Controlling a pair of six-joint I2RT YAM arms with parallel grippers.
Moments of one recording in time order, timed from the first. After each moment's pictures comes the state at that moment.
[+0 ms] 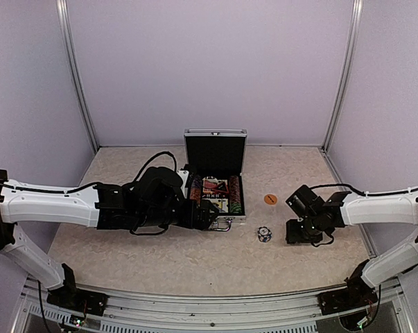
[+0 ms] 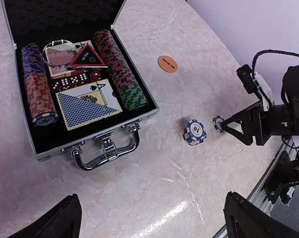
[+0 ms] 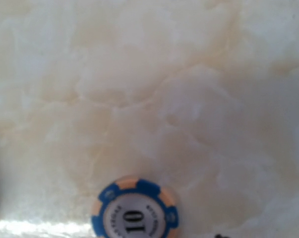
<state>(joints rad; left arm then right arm) -1.11 1.46 1.00 -0.16 -0.22 -0.64 0.69 1.33 0.64 -0.52 0.24 0.71</state>
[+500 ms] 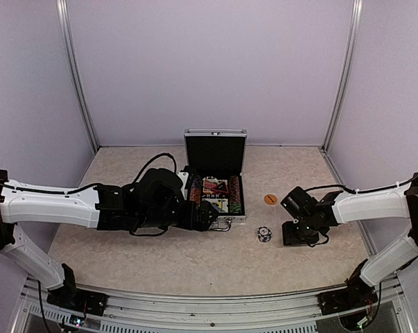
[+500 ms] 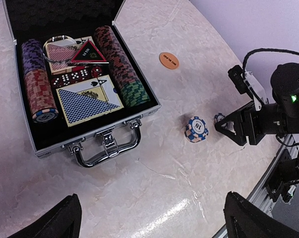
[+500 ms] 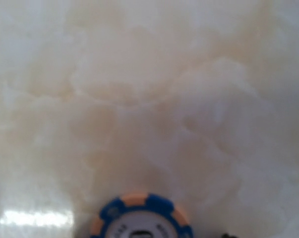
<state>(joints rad) -1.11 1.46 0.99 -0.16 -0.22 -0.65 0.70 1.43 0.66 -0.50 0.23 0.70</state>
